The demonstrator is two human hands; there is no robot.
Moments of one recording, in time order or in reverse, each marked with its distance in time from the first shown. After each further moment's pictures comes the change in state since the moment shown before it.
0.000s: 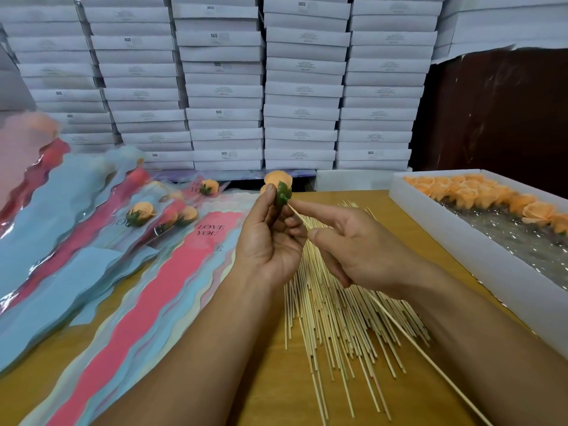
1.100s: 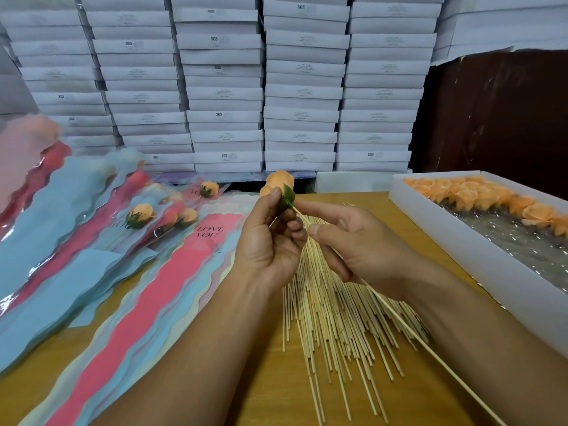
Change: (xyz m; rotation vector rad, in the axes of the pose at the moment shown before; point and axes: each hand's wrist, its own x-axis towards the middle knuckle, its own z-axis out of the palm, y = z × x) left_hand 0.000 -0.003 0.001 0.076 -0.013 0.060; right_hand 0.001 0.003 -0.004 0.192 0.000 0.040
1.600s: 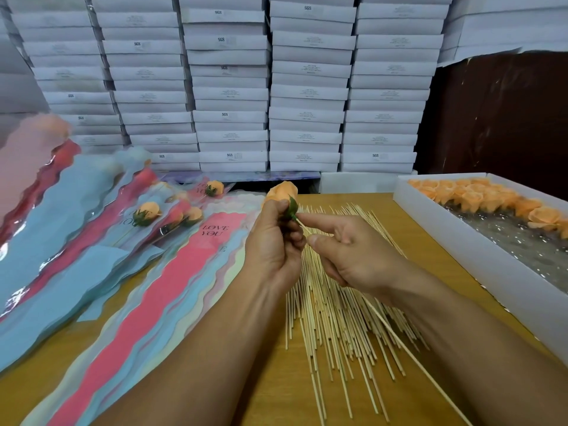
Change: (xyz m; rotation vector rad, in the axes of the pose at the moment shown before) left_hand 0.001 -0.008 0.001 0.097 0.159 0.116; right_hand 0.004 0.012 0.009 -0.084 0.039 -0.031
